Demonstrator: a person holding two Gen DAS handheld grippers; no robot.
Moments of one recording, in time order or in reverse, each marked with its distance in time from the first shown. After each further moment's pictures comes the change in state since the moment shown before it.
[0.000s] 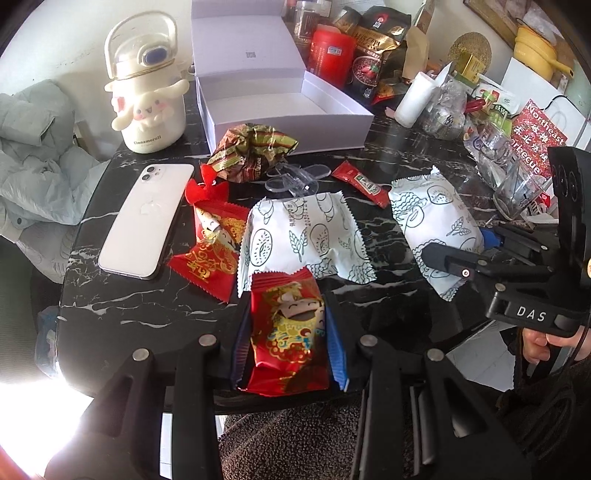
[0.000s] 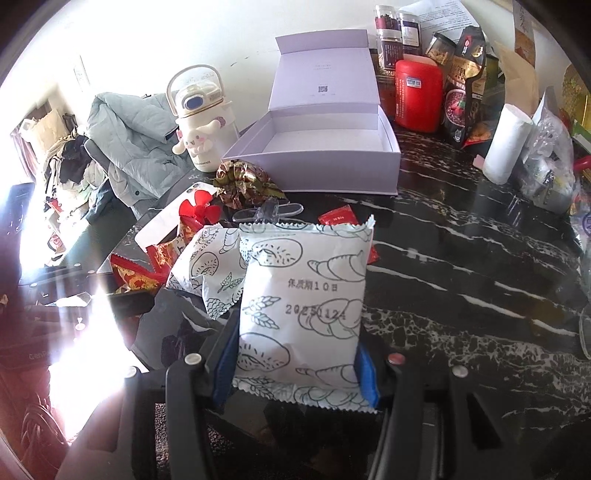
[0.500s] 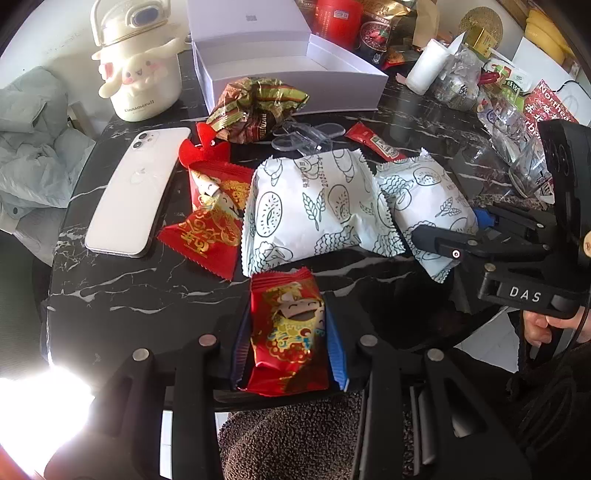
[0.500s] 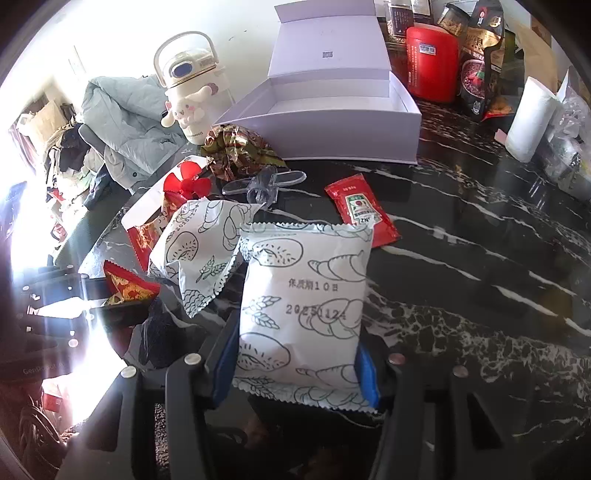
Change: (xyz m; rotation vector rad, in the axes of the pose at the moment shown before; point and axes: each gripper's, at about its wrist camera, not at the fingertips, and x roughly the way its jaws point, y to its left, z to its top) left arm 0.029 0.010 -0.005 0.005 0.127 0.020; right arm 0.048 -0.006 0.001 0.012 0.102 0.039
